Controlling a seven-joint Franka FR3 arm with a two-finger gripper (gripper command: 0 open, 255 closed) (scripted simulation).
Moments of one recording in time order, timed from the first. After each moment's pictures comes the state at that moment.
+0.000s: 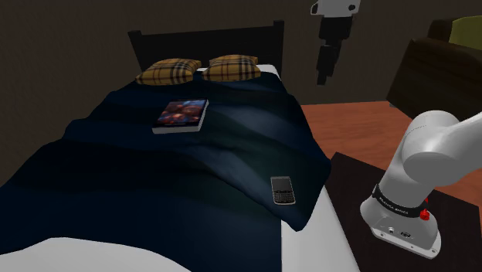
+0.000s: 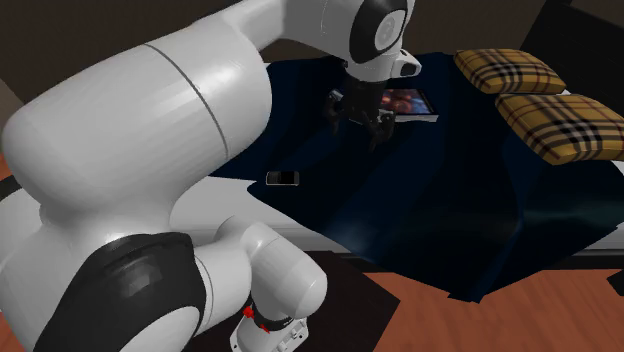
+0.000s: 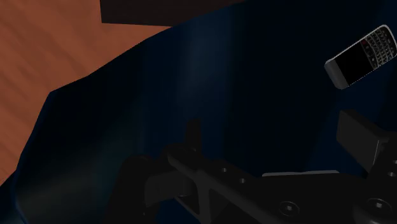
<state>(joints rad) 0.02 -0.80 -0.03 -2.32 0.04 1.50 -0.13</state>
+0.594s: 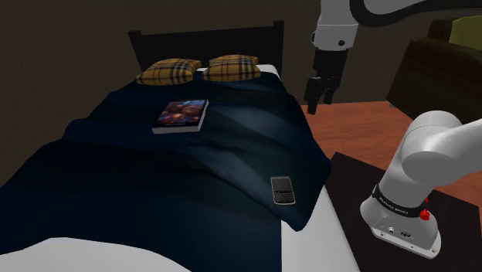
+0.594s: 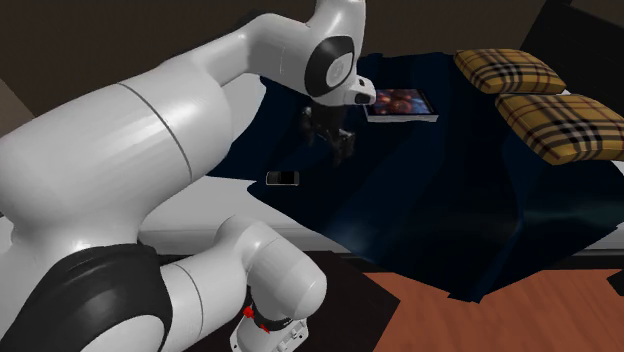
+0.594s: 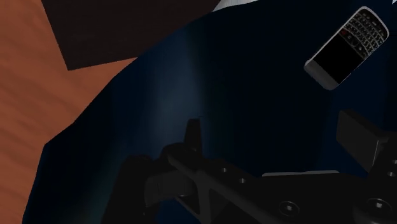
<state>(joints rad) 0.00 -0.91 0.14 -2.53 0.17 1.62 0.17</state>
